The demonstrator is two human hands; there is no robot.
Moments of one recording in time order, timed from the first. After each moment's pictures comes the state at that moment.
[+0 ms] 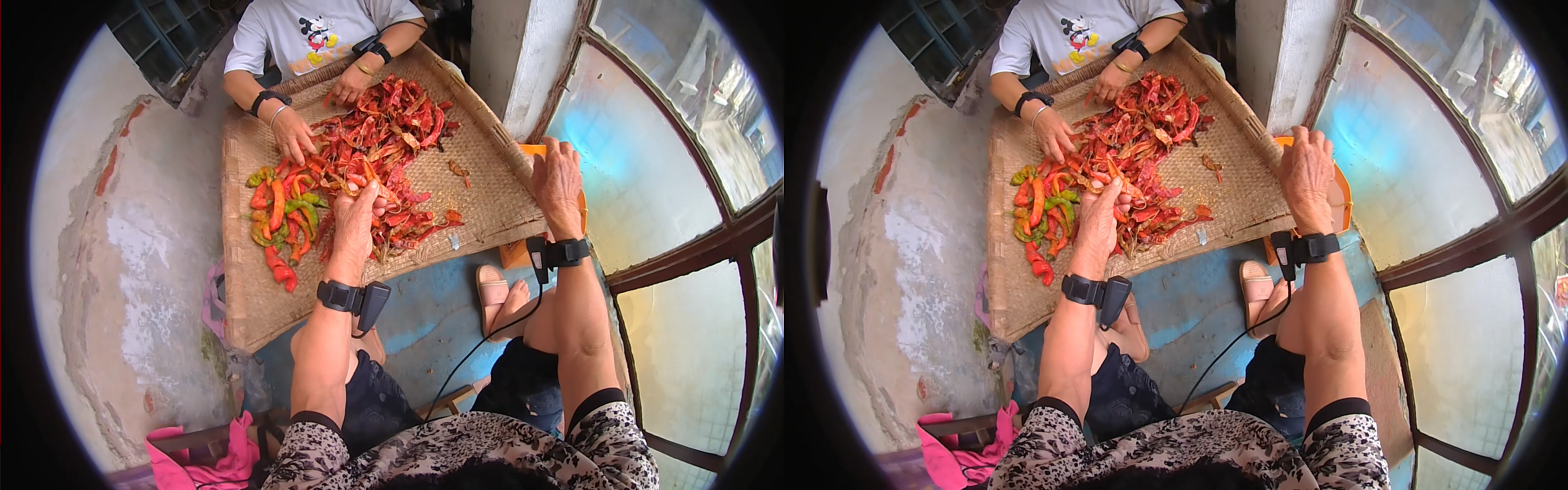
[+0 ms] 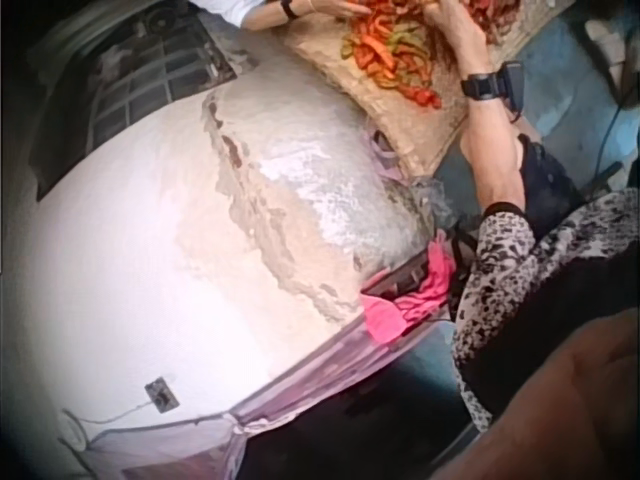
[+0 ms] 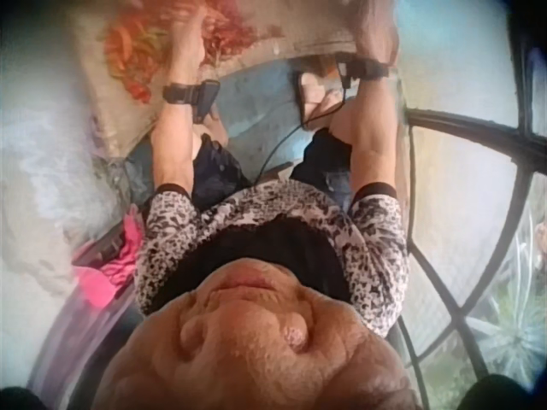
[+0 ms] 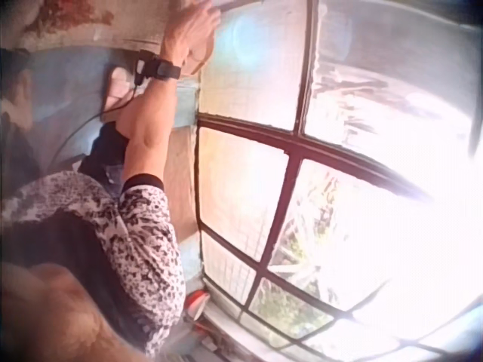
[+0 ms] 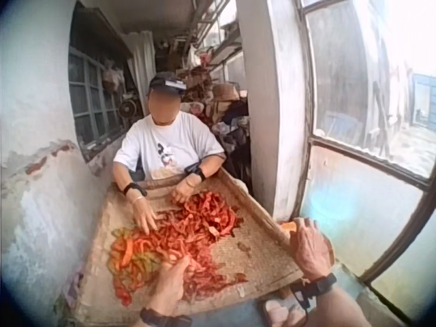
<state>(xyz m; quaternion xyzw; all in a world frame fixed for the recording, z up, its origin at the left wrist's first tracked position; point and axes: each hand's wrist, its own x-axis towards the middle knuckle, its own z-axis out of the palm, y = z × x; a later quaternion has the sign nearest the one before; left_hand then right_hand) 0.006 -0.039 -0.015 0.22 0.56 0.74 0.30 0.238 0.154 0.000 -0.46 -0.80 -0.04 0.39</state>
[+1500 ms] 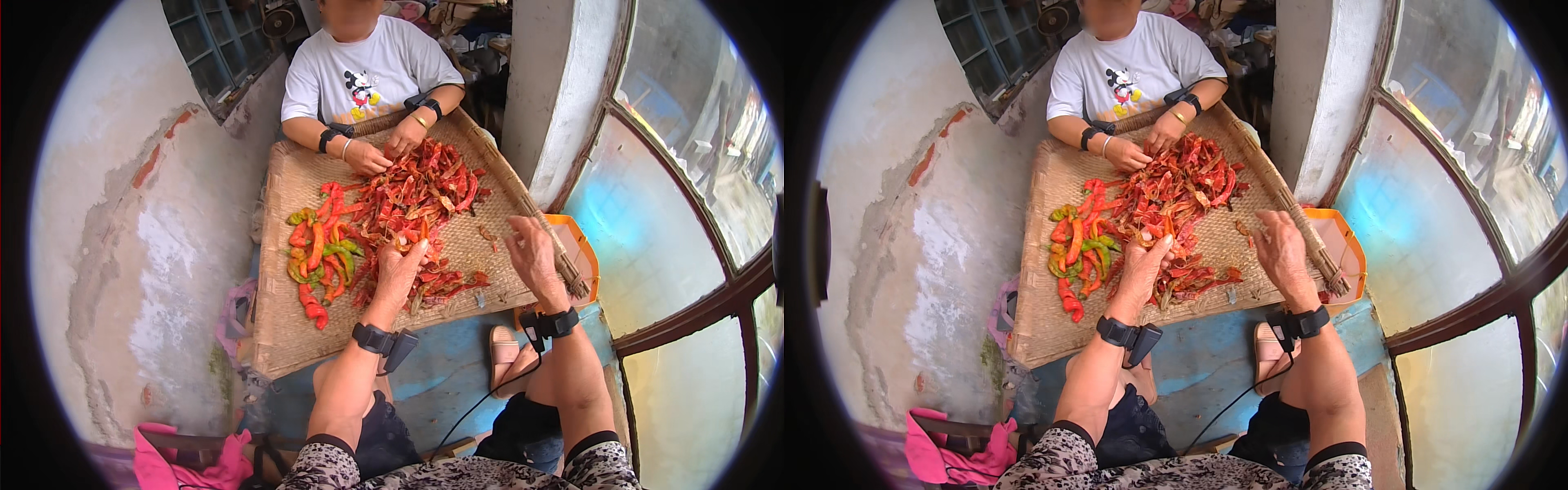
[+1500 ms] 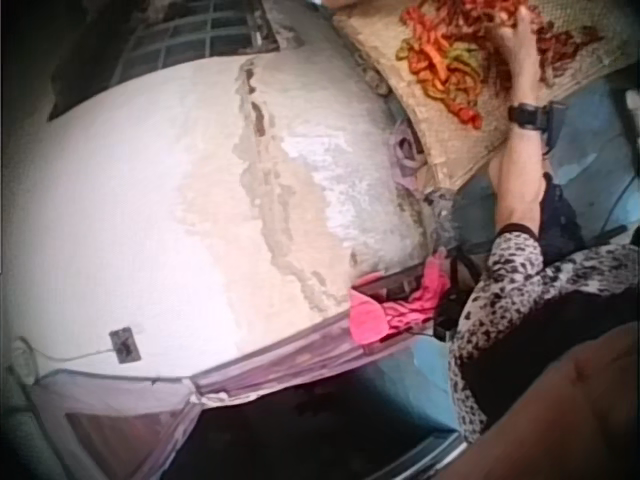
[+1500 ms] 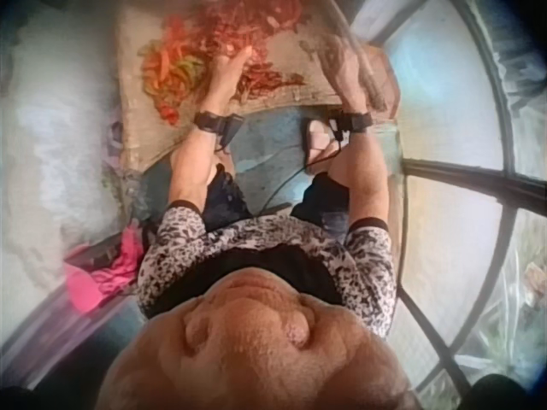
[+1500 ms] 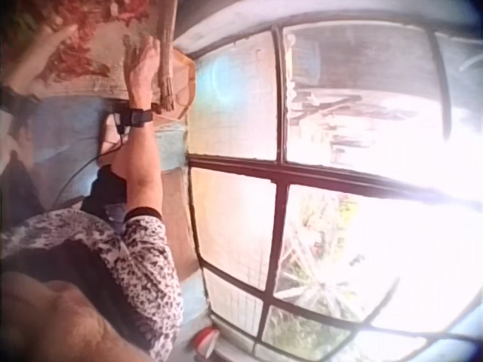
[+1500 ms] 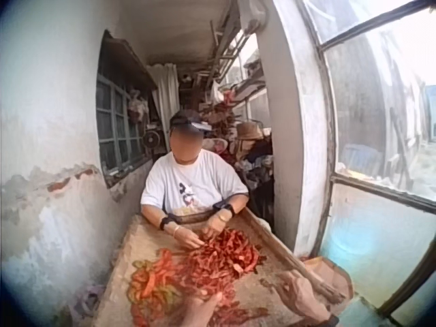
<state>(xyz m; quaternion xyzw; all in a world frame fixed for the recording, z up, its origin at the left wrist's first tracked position) 0.010 -0.039 -0.008 0.30 0.60 0.69 0.27 0.197 0.119 0.005 -0.27 -0.85 0.24 0.39</state>
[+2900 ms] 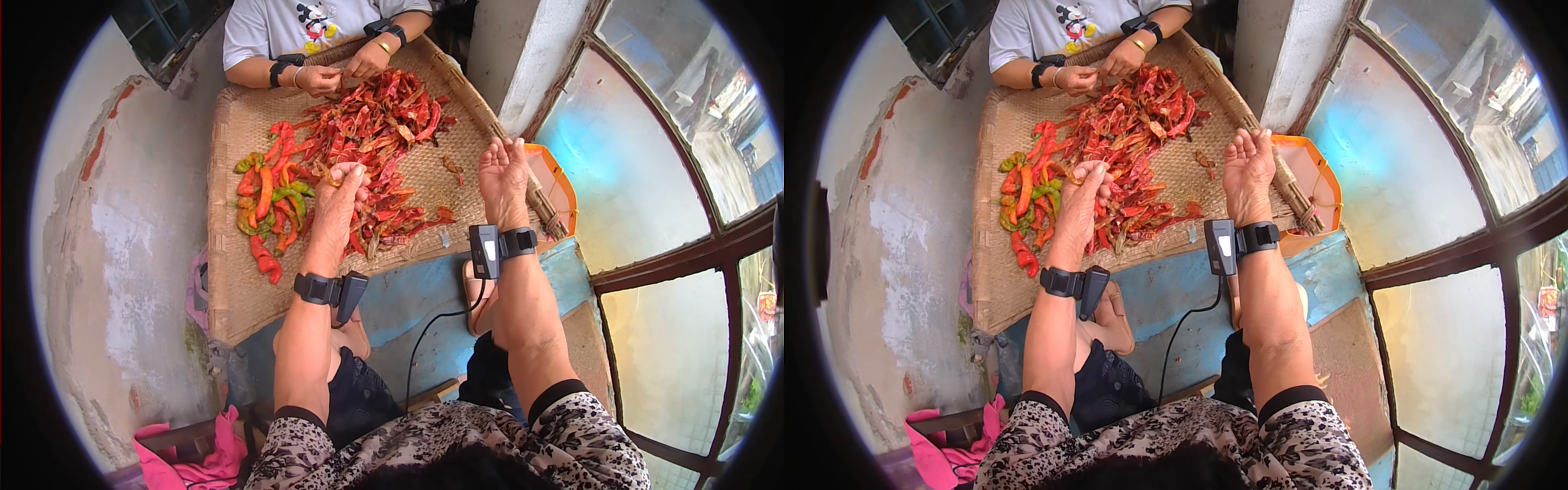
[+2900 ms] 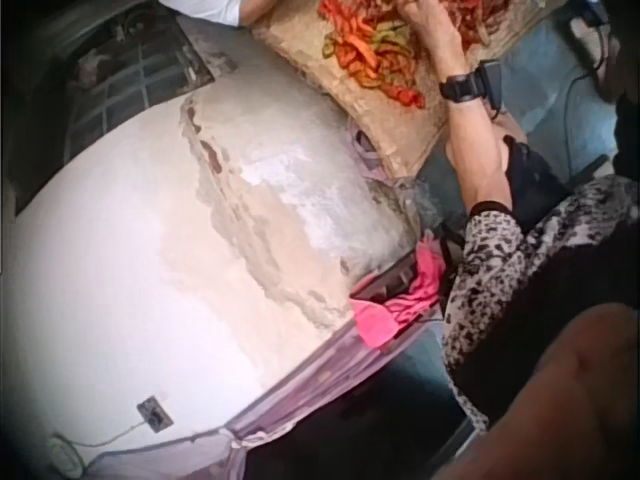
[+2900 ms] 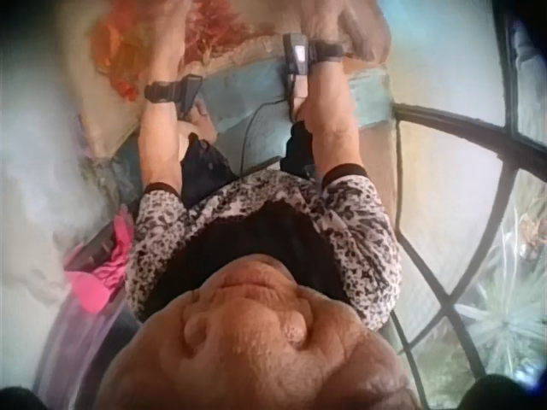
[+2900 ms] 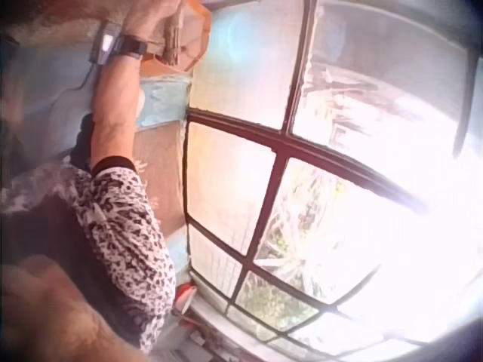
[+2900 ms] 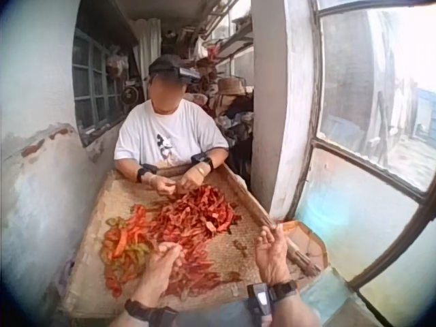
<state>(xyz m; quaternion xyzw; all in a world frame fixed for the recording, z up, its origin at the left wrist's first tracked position) -0.006 -0.043 0.000 0.29 0.59 0.69 0.30 0.161 0.146 -0.026 -0.22 -0.11 0.77 0.59</state>
